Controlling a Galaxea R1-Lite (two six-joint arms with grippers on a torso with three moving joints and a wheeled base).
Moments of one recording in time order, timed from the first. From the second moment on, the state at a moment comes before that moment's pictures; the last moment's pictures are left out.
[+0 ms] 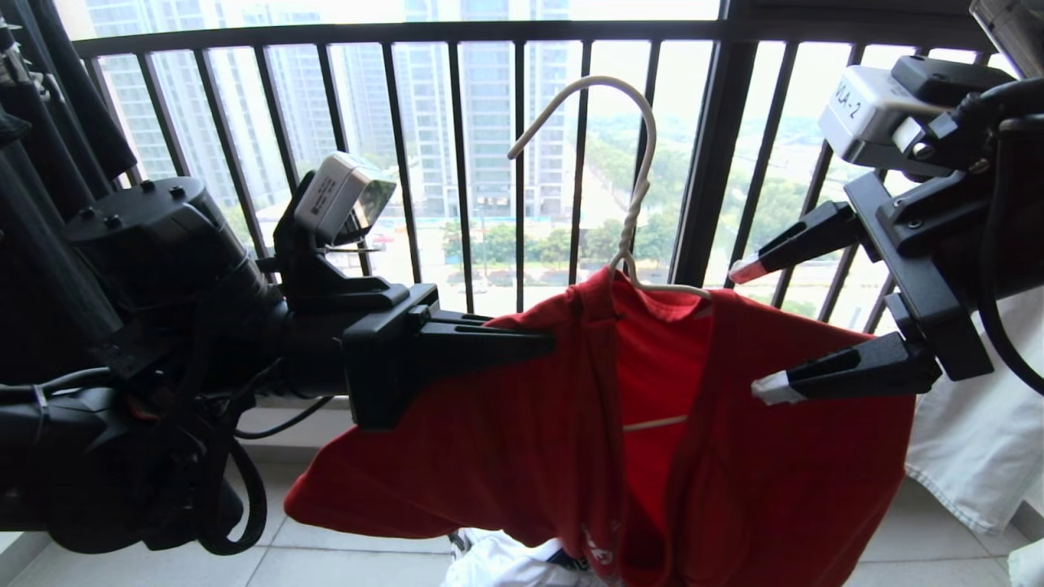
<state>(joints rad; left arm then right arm) -0.51 1.63 -0.80 -1.12 -1.10 -0.47 0.47 1.59 -1.85 1.00 0.41 -0.77</state>
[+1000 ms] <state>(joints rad) -0.48 1.58 -0.81 -1.12 -1.10 -0.47 0.52 1.65 -1.83 0.97 0.48 -0.77</state>
